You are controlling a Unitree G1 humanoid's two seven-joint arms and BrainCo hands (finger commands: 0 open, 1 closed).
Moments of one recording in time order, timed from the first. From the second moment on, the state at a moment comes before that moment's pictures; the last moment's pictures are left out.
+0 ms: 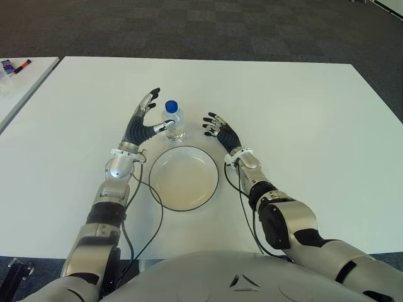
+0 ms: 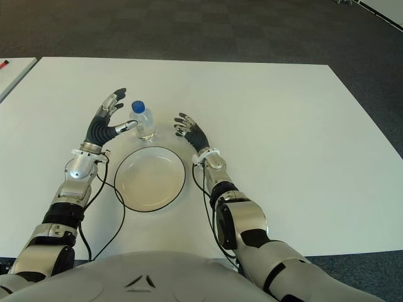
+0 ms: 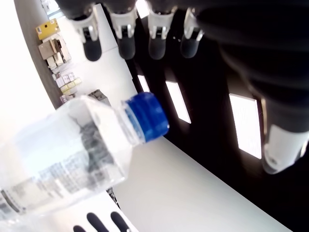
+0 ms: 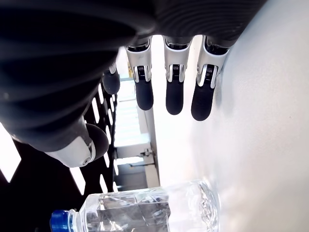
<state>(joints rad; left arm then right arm) -0.18 0.24 0.04 0.47 0.16 -0.61 -0.06 -0.60 0.09 -0.09 1.27 0.00 -0.51 0.28</state>
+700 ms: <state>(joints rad) -0.18 0.27 0.02 0.45 0.19 -0.52 -0.06 -0.60 0.09 -0.09 1.27 0.00 -0.50 0.28</state>
